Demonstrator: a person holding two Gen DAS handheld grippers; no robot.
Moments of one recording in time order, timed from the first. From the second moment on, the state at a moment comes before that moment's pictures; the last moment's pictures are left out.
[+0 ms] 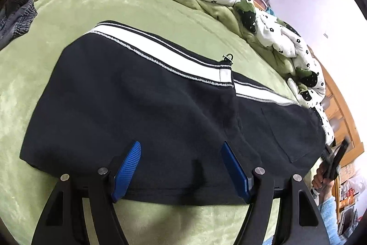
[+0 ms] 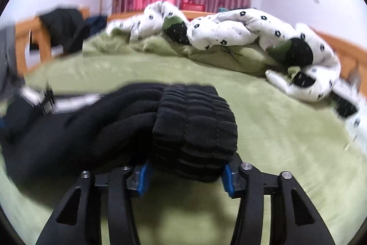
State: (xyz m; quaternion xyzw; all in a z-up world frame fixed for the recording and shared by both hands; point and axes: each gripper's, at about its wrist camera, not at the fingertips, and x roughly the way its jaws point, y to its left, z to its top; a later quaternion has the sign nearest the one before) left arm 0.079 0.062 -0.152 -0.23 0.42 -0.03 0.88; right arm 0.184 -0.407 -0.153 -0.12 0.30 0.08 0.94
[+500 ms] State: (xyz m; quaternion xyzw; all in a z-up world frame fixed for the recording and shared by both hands) left arm 0.057 0.084 -0.151 -0.27 0.41 -0.07 0.87; right arm 0.123 -0.453 -0.176 0.19 0.40 0.06 0.90
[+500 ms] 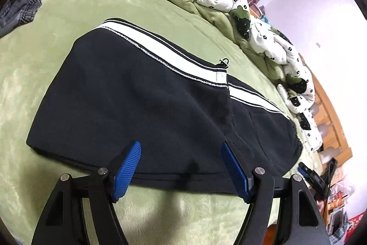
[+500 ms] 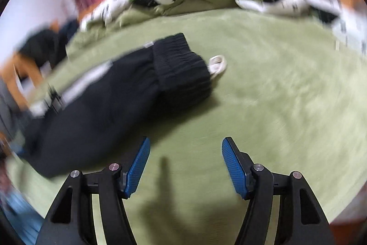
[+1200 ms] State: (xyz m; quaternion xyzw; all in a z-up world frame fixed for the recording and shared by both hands) left arm 0.018 0.135 -0.142 -0.23 0.38 -0.01 0.90; right arm 0.212 -0.414 -0.189 0.22 0.46 0.01 0.86
